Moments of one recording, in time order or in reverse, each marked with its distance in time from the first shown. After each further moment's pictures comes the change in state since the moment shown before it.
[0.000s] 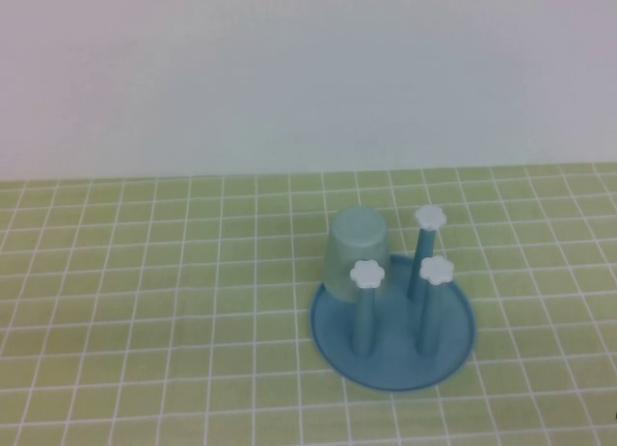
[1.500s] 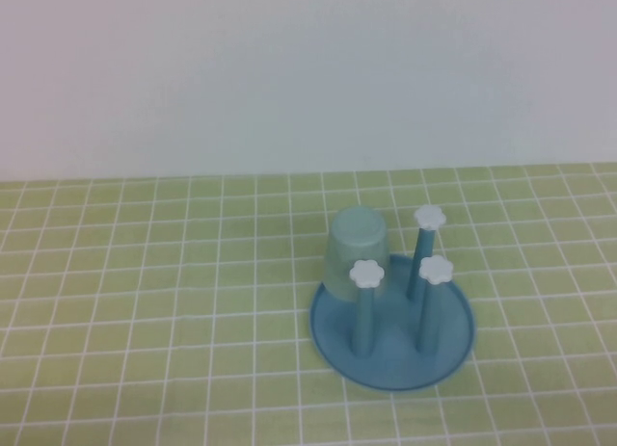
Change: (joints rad) right arm -0.237 -0.268 0.090 1.769 0.698 -1.764; left arm 0.349 -0.396 0.477 -0.927 -0.210 1.129
